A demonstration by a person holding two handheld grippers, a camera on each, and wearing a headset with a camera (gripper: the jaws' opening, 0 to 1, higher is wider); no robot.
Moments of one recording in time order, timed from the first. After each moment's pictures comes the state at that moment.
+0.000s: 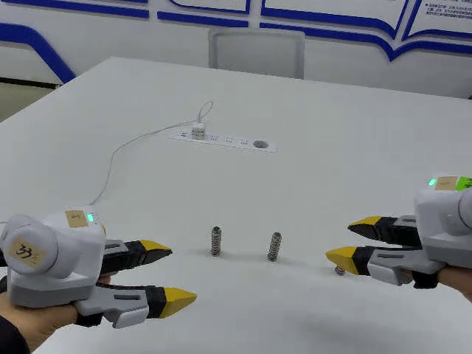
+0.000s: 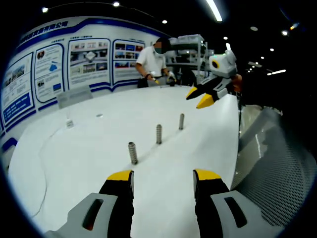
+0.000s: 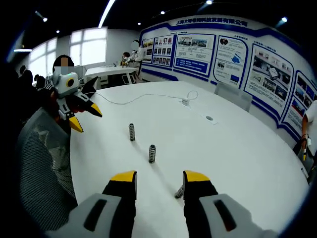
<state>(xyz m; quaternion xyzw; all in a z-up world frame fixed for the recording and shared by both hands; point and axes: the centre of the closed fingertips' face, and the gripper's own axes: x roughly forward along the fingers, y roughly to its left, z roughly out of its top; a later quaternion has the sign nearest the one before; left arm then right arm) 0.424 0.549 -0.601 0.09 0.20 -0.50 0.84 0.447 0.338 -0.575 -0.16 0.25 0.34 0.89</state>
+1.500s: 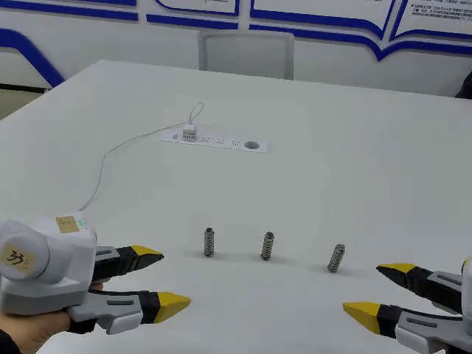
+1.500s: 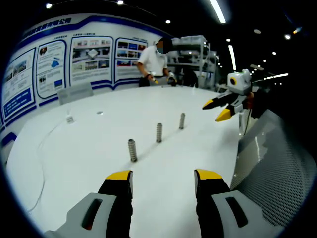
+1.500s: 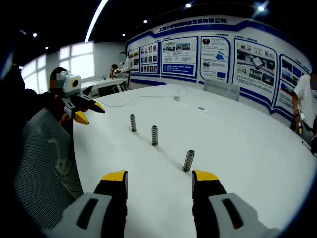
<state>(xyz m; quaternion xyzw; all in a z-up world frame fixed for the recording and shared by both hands) 0.423 0.550 -0.606 0.08 0.21 -0.50 0.84 0.400 0.314 -0.605 -0.09 0.23 0.30 0.92</state>
